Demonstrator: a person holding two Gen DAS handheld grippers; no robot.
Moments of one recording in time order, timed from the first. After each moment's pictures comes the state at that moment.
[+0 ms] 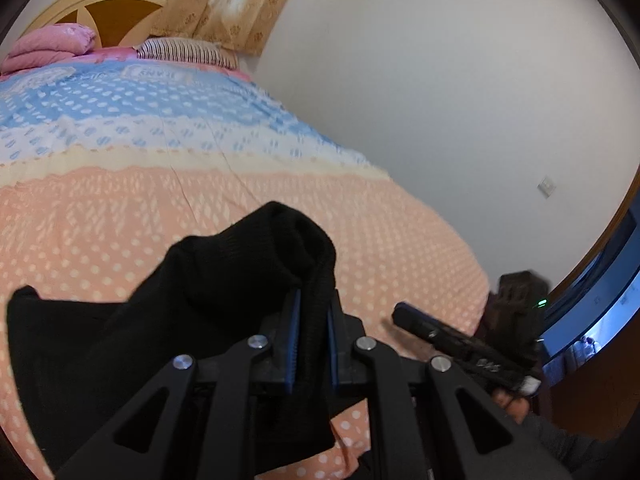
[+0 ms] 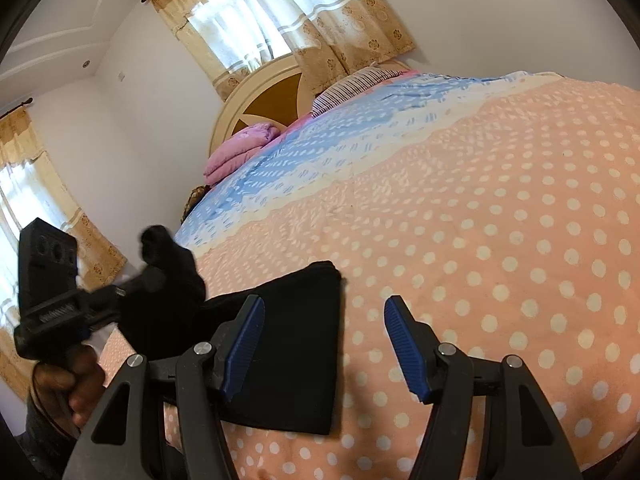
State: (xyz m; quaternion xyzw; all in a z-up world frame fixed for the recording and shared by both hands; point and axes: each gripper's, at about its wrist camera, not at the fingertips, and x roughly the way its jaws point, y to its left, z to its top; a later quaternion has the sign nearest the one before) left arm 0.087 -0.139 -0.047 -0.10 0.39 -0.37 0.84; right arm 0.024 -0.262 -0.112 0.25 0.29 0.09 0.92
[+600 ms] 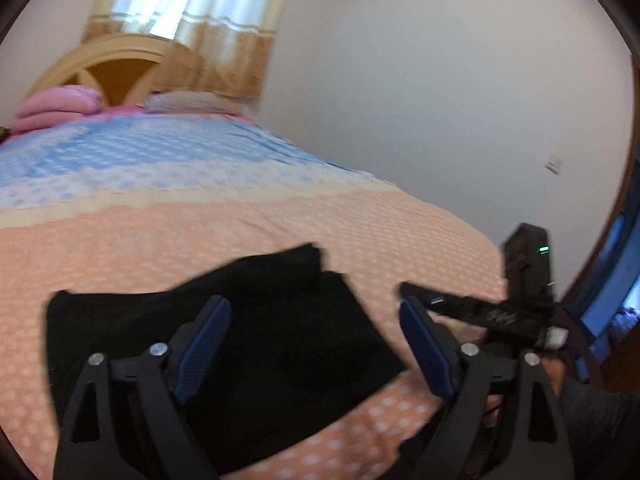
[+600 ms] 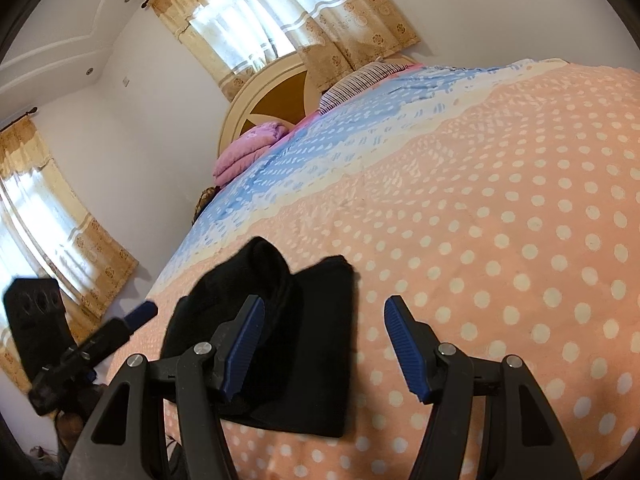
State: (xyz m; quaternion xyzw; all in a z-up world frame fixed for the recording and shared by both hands) left arm 0.032 -0.112 -0.042 -0.05 0.29 -0.33 0.90; right arm 0.029 -0.254 -0.115 0.26 0.28 0.11 0.92
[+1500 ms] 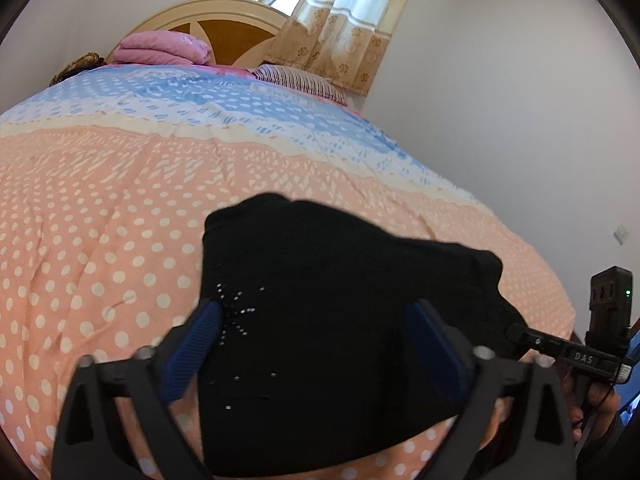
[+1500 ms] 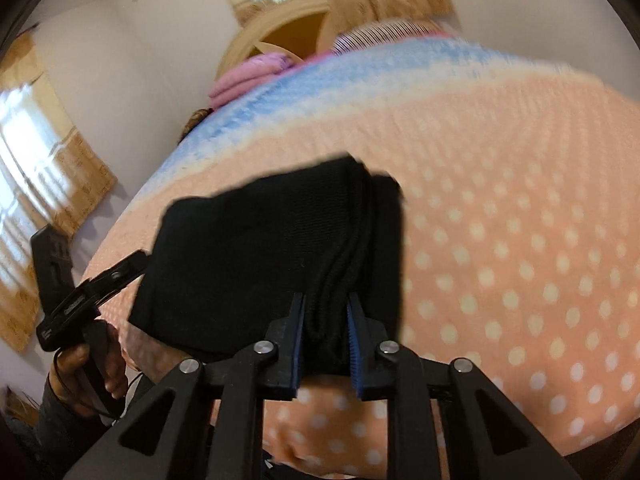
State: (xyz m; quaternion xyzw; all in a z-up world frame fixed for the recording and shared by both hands) left arm 0.058 -0.021 -0.113 -0.13 0.34 -0.19 0.91; right arm 0.033 -0.199 -0.138 0.17 0.40 0.11 0.90
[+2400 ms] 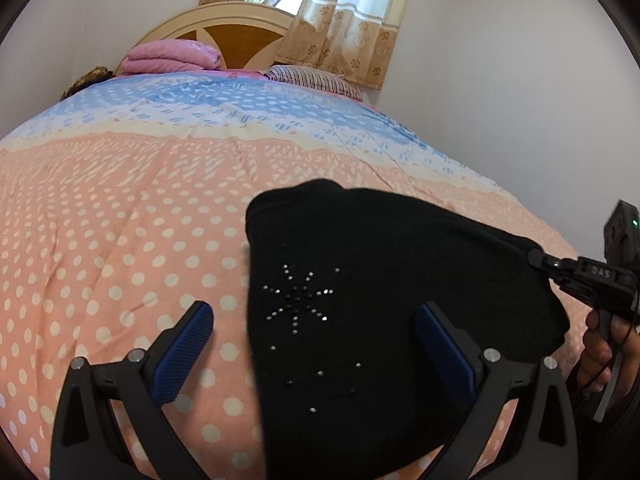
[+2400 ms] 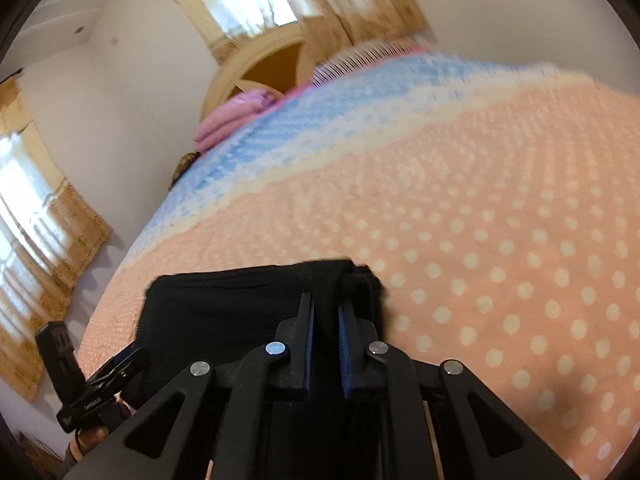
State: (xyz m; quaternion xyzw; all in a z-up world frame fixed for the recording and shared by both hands) left arm 0.065 -0.018 -0.125 -0.09 0.34 -0.16 0.92; right arm 0.085 -0.224 -0.124 0.22 0.35 0.08 0.91
